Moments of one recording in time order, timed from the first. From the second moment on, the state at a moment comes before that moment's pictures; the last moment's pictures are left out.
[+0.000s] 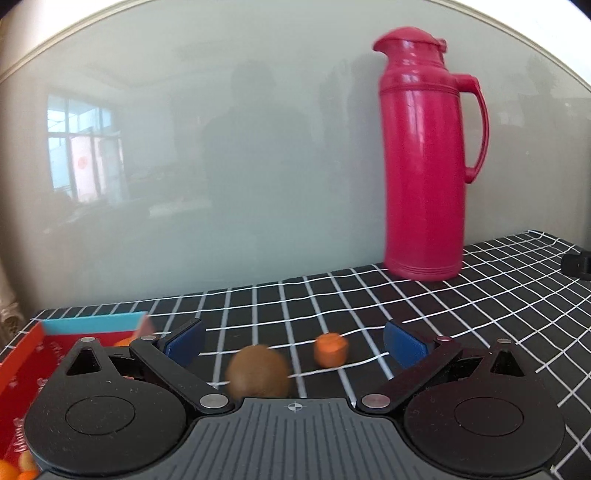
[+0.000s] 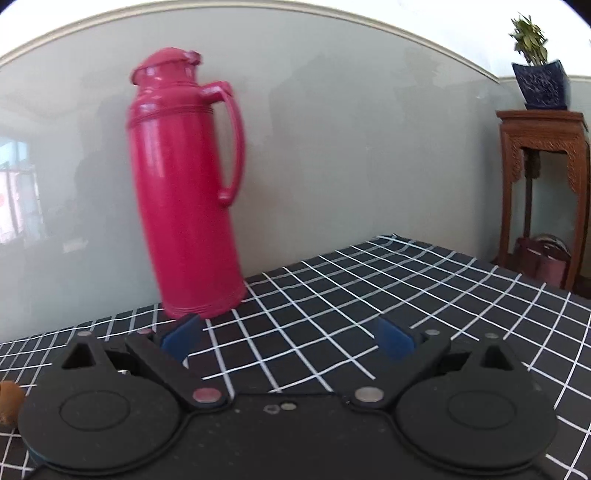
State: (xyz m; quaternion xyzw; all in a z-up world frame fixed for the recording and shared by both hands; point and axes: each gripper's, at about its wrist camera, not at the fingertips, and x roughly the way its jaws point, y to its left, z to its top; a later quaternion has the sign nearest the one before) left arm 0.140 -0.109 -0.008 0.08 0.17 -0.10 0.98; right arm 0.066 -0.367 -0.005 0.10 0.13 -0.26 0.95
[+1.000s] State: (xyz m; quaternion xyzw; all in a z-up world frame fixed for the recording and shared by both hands) left arm 0.213 -0.172 -0.055 0.09 0.27 -0.08 0.95; right arm 0.096 -0.403 -0.009 0.07 0.17 -0.28 0.94
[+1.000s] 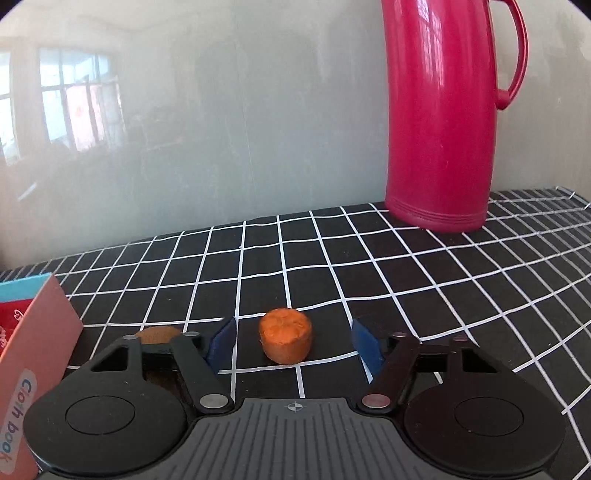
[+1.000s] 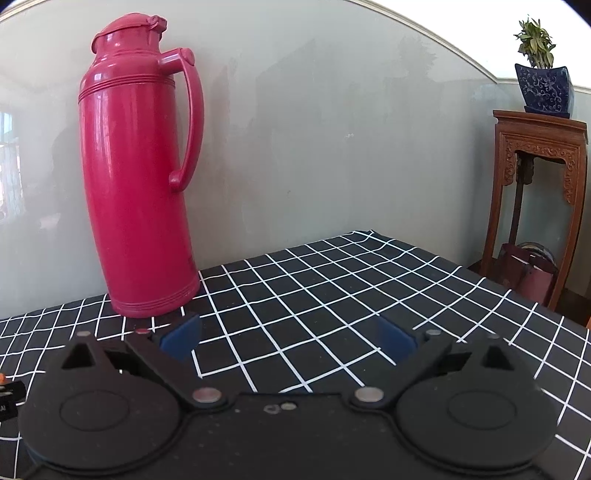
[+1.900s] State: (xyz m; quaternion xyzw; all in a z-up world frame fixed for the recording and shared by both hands) left arm 0.147 -0.114 -0.011 0.08 0.23 -0.12 0.96; right arm 0.093 -0.361 0.005 0.06 0.19 -0.24 0.95
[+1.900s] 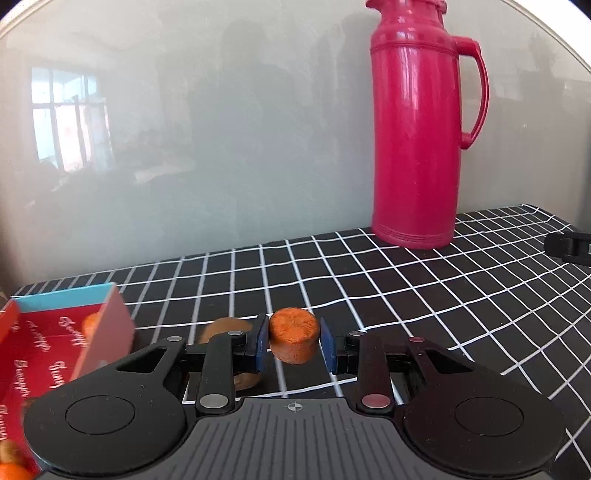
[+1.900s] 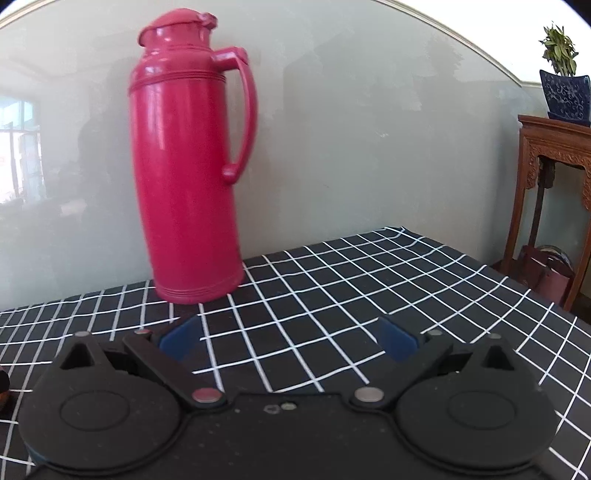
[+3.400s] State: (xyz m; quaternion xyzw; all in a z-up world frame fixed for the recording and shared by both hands) left arm 0.105 0.134 -0.016 0.04 0.25 0.07 0.97; right arm 0.108 -0.203 0.019 0.01 0.19 -0.12 0.97
